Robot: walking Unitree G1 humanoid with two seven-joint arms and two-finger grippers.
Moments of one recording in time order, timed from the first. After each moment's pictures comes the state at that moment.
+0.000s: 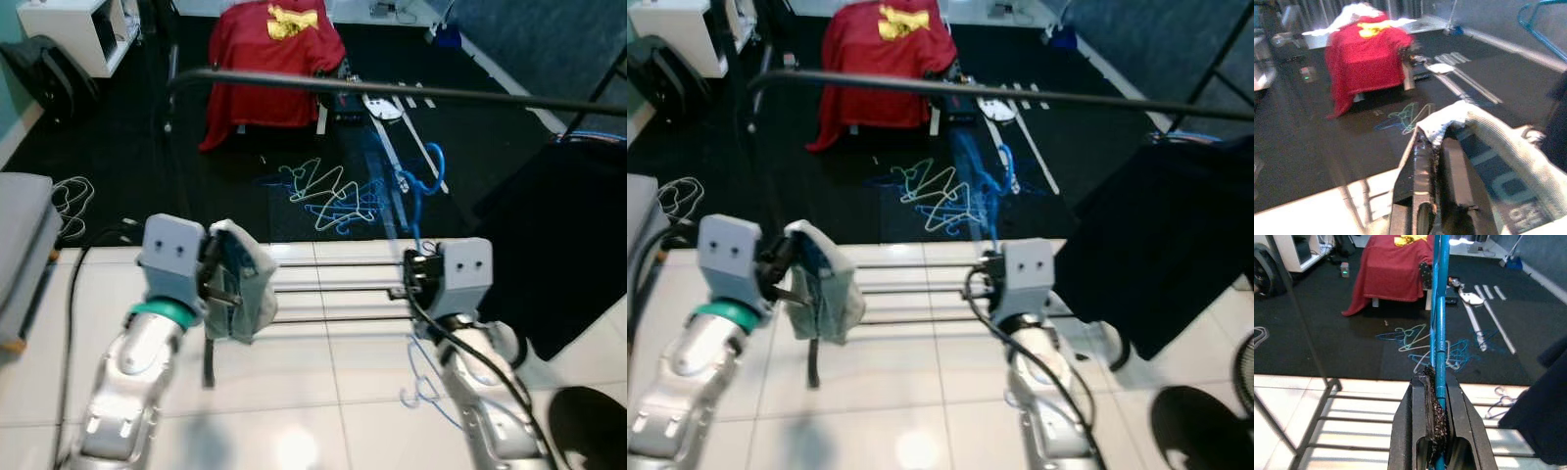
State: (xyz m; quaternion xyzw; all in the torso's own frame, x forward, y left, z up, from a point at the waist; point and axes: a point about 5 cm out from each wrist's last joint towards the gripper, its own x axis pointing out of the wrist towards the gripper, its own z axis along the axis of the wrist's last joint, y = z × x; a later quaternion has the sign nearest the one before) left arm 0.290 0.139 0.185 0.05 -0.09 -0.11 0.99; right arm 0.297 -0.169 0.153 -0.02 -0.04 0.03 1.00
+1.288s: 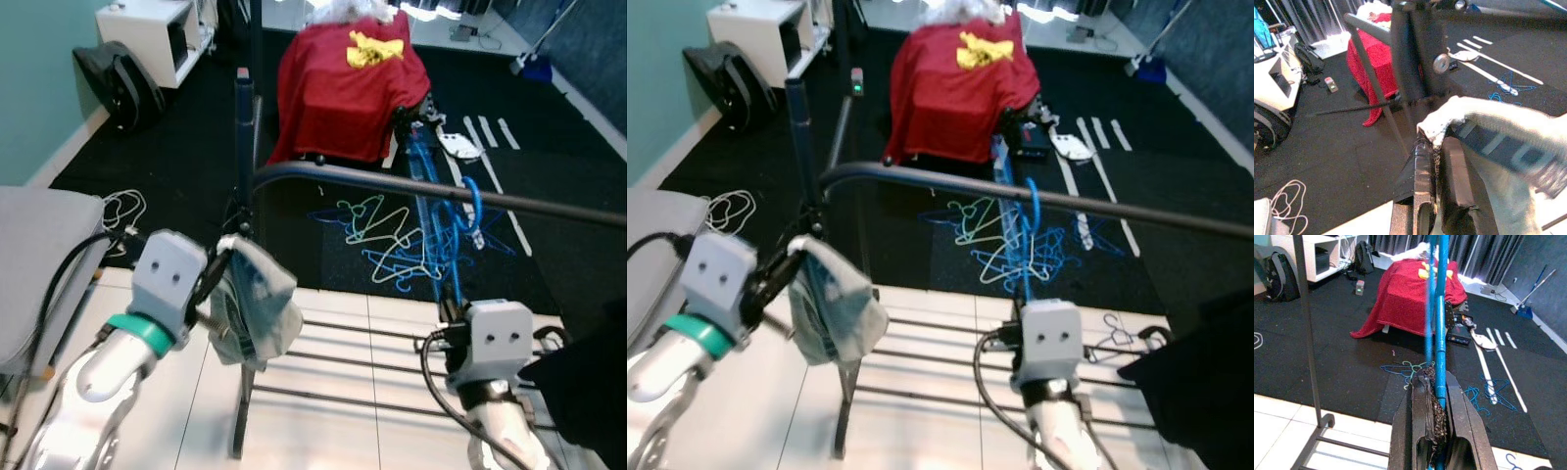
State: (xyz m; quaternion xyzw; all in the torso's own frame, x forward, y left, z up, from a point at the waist) left arm 0.252 0.165 0.185 0.15 -0.08 -0.19 0.97; right arm 0.228 -0.173 0.137 -0.10 -0.09 -0.03 0.99
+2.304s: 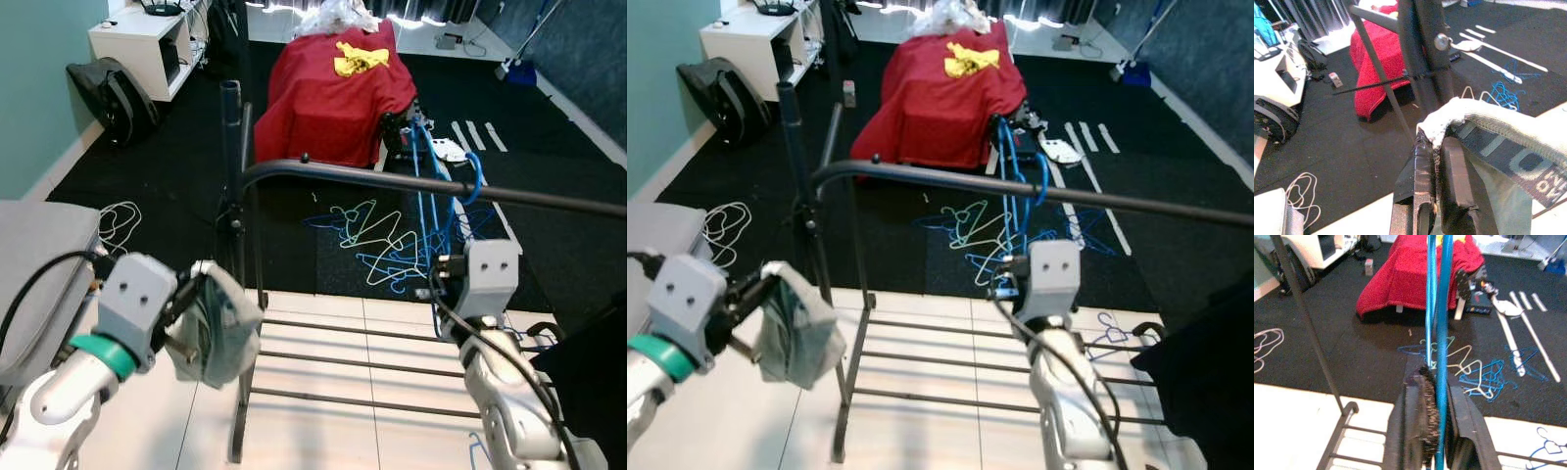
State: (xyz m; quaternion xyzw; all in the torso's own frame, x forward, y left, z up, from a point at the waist) left arm 0.245 0.192 0.184 0.16 -0.06 -0.16 0.97; right arm 0.296 -0.185 0.147 -0.02 0.00 0.01 1.00
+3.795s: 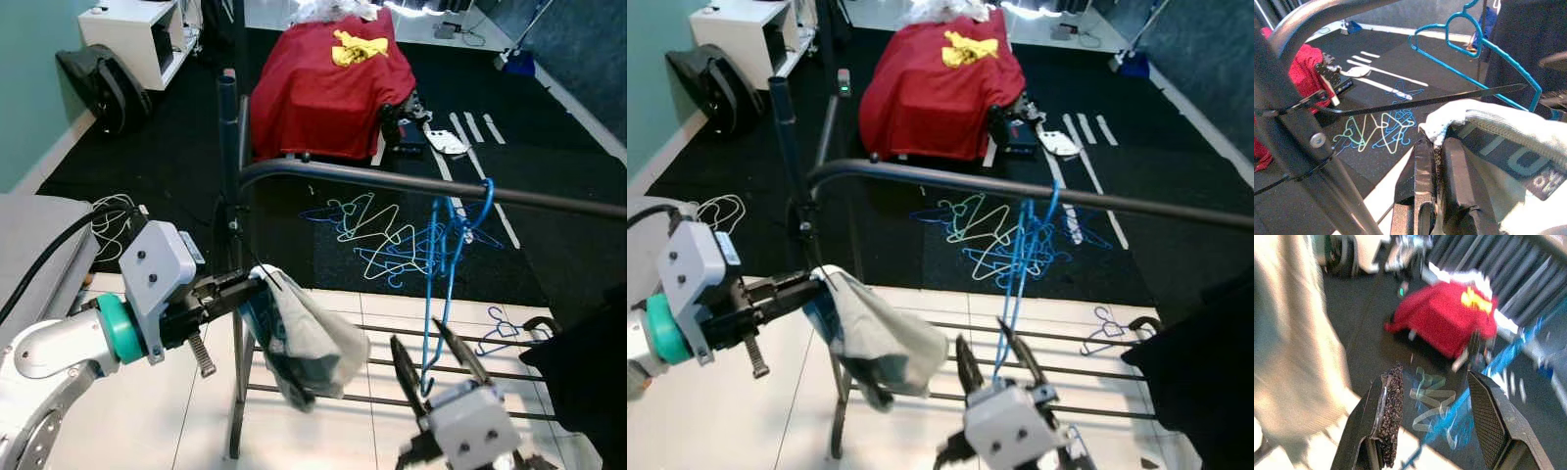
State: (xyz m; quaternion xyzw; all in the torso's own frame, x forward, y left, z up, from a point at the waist) left arm 0.238 0.162 0.227 0.14 -0.06 -0.42 0.89; right arm 0.150 -0.152 0.137 -0.23 -0.08 0.11 0.96
